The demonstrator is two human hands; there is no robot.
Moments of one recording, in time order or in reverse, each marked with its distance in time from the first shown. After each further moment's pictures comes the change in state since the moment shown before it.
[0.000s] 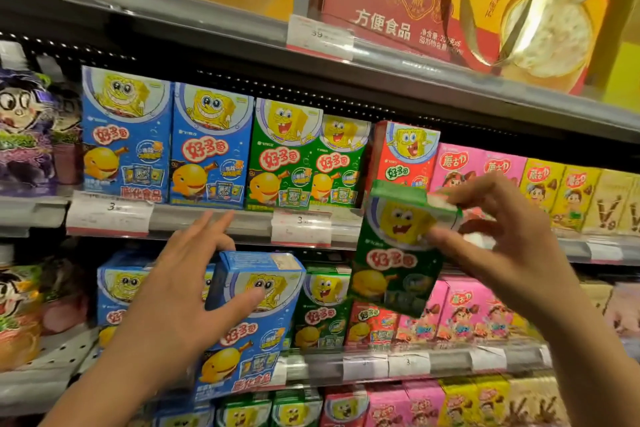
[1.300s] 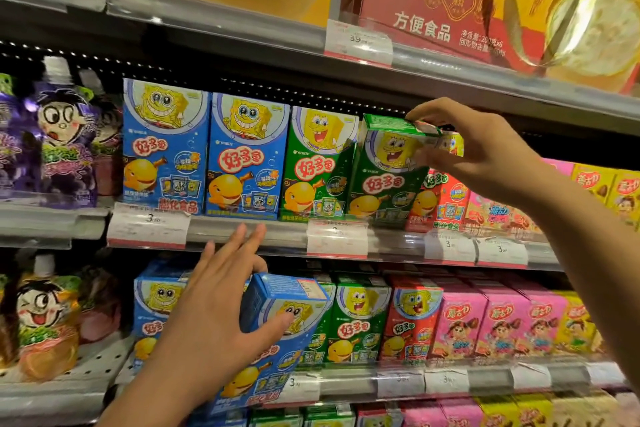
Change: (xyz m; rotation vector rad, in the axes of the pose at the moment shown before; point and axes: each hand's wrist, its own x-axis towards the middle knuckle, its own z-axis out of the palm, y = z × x) left_hand 0.002 -0.028 0.007 0.109 -0.020 0.072; right_hand 0.127 0.008 0.021 -0.385 -0.242 -0.170
